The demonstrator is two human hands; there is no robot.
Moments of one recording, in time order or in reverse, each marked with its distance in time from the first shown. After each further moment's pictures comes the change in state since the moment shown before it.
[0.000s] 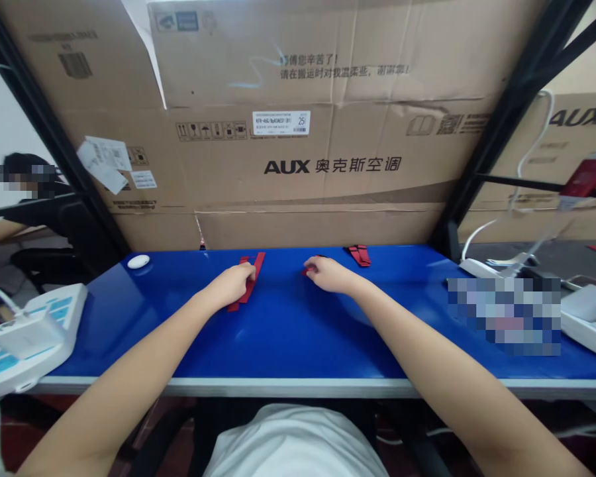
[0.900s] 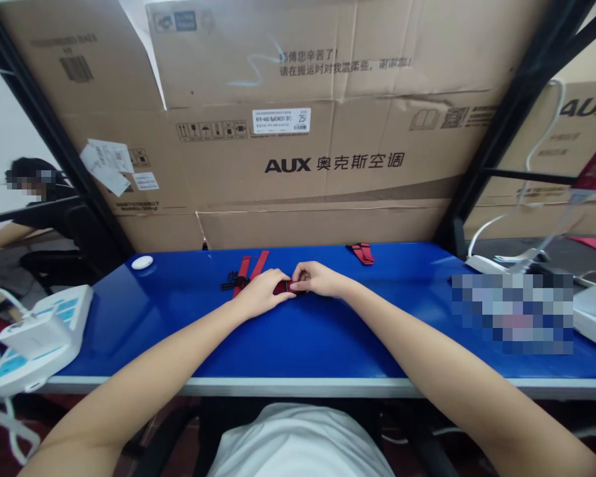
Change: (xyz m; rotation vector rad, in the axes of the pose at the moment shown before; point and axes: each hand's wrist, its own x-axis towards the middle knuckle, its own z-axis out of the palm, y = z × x) left_hand 0.010 0.058 0.027 -0.169 0.076 0.226; right_hand -0.003 -0.021 0.018 0.507 -0.253 -0.087
